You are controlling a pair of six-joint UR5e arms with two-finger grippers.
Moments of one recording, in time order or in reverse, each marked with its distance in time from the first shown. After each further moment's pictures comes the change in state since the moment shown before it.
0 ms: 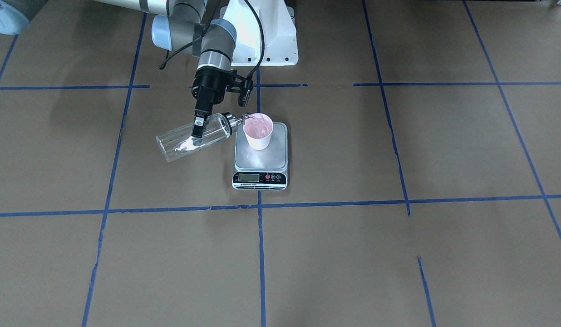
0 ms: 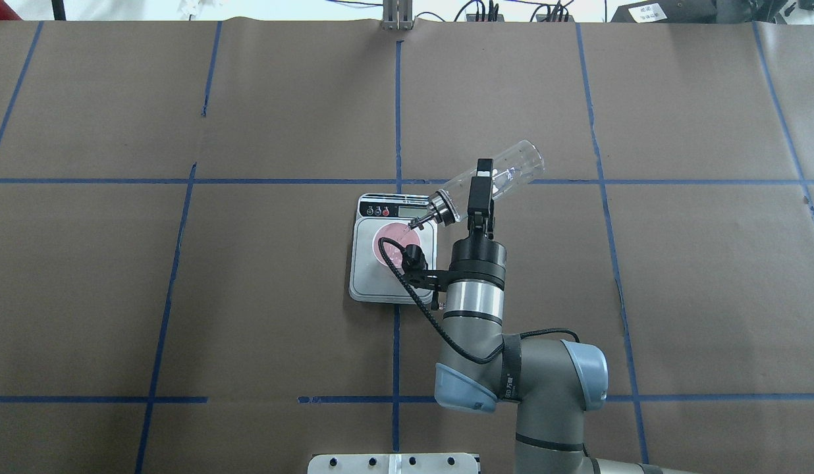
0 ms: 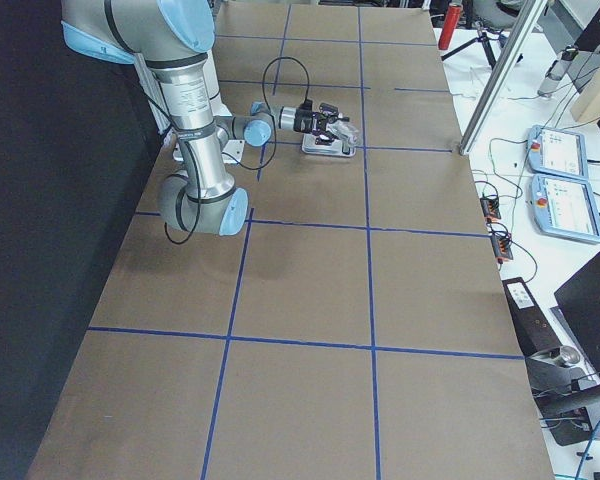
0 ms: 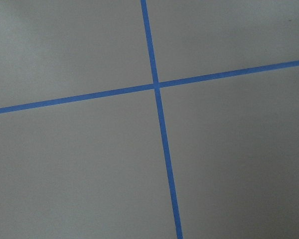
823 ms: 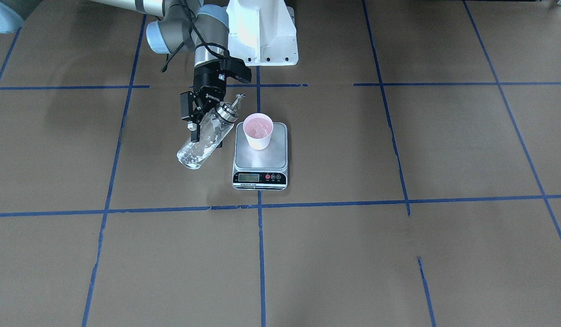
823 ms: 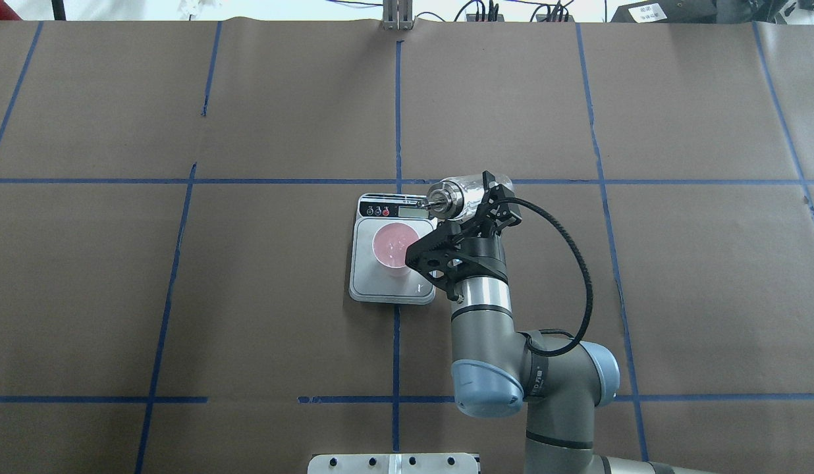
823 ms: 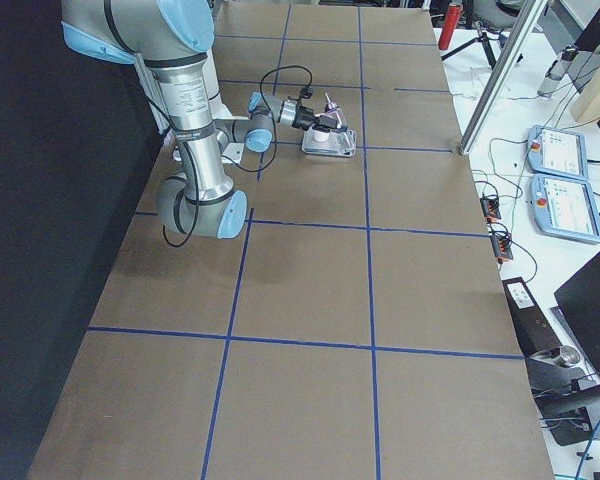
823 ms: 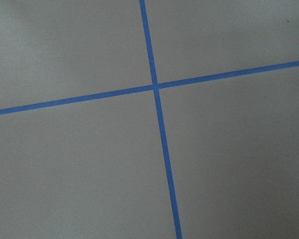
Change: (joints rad) left arm 0.000 0.000 -0.005 -0.001 0.000 0.000; right arm 0.007 -0.035 0.013 0.418 0.243 0.557
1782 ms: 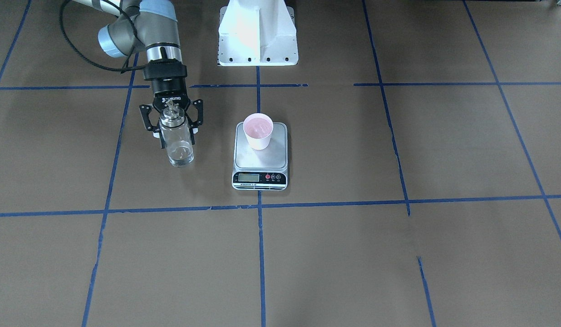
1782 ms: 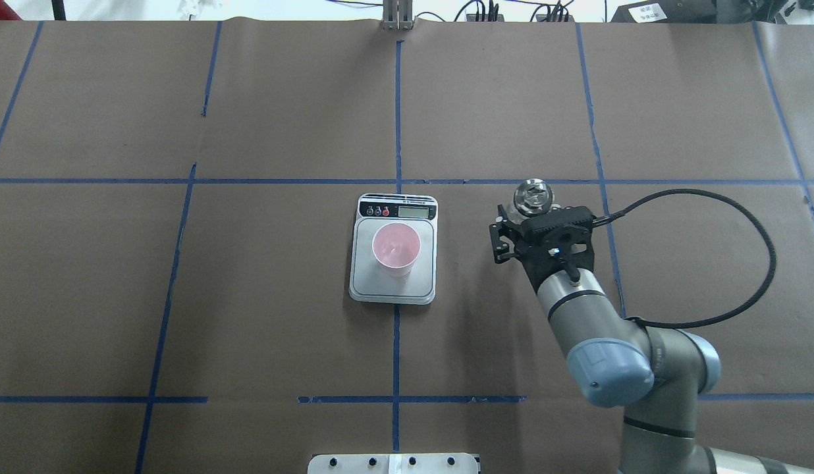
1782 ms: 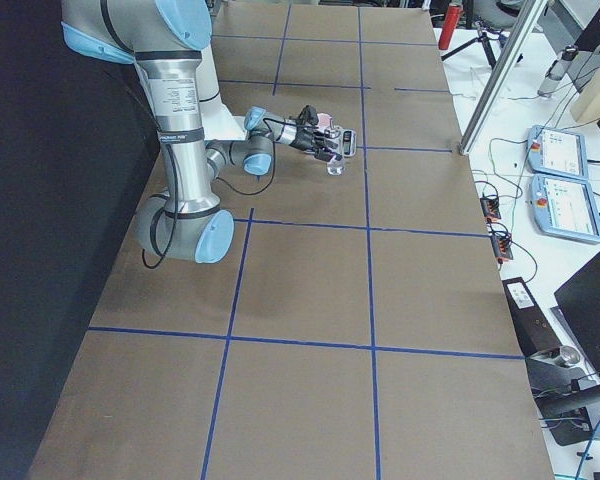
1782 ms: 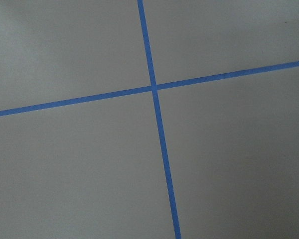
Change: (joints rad) left arm 0.002 0.000 -0.001 -0.003 -0.002 0.000; right arm 0.069 -0.276 0.160 0.208 0.315 0.458
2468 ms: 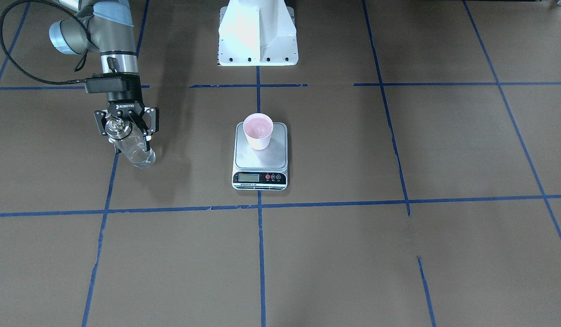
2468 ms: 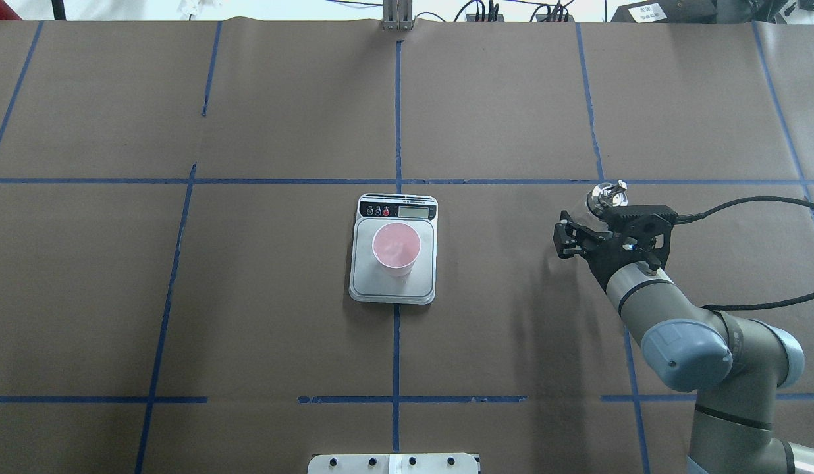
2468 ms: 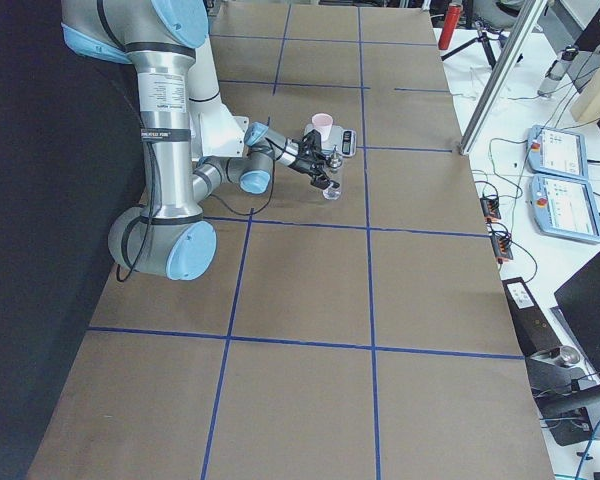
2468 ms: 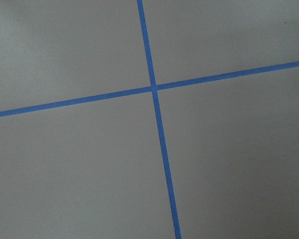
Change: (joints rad) left arm 0.000 0.000 0.002 -0.001 0.001 0.001; right arm 0.065 -0.174 0.045 -0.001 0.158 0.255
